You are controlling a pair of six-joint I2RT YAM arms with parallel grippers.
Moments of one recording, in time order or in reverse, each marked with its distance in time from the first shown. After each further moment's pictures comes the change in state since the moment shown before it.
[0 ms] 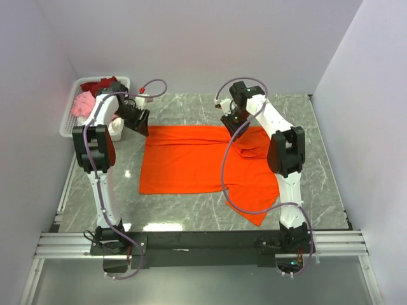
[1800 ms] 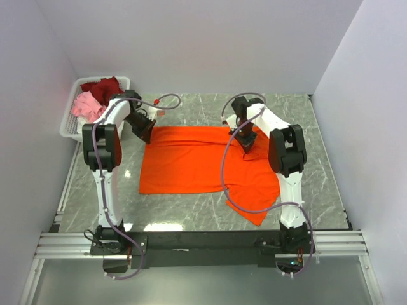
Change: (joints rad) left arm -0.082 0.045 -0.068 0.013 -0.104 0.156; right arm -0.019 0.003 -0.228 0.045 0.185 -0.003
